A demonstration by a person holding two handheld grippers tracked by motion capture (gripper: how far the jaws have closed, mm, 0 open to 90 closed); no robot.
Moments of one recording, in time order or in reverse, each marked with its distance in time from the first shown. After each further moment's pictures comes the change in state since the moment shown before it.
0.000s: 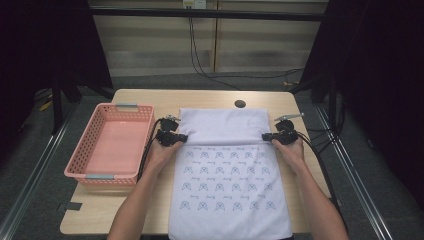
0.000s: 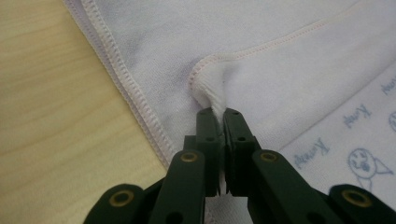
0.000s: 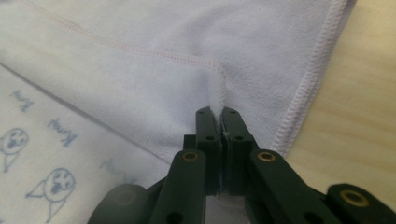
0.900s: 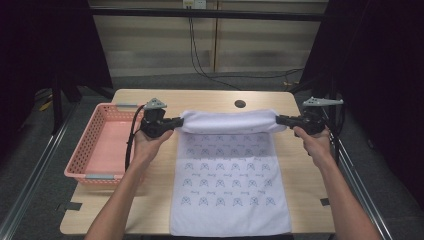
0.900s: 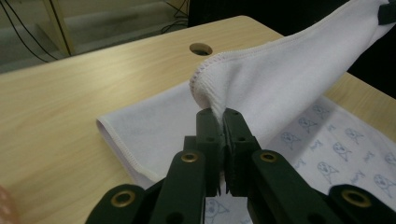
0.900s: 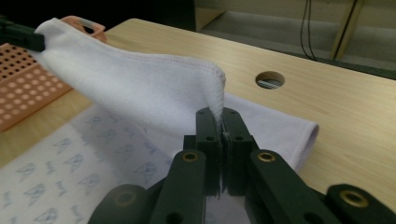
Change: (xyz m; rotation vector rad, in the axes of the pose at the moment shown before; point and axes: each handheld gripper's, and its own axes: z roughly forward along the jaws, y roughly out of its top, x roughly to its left) left arm -0.034 0.028 -0.122 -0.304 -0.082 0.108; right arm 0.019 0.036 -0.123 -0.272 0.140 -0.071
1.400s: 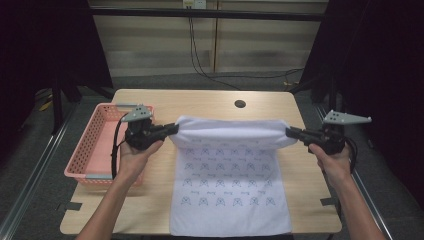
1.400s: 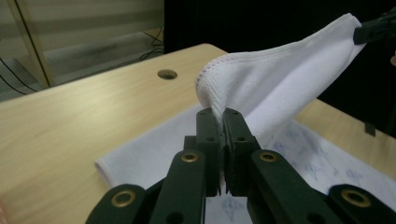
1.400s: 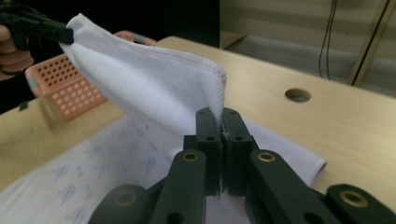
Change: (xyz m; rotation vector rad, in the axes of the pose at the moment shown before) left arm -0.035 -0.018 -0.057 -0.072 -0.106 0.017; right arm 0.048 -0.020 -0.065 -0.076 0.074 -0.058
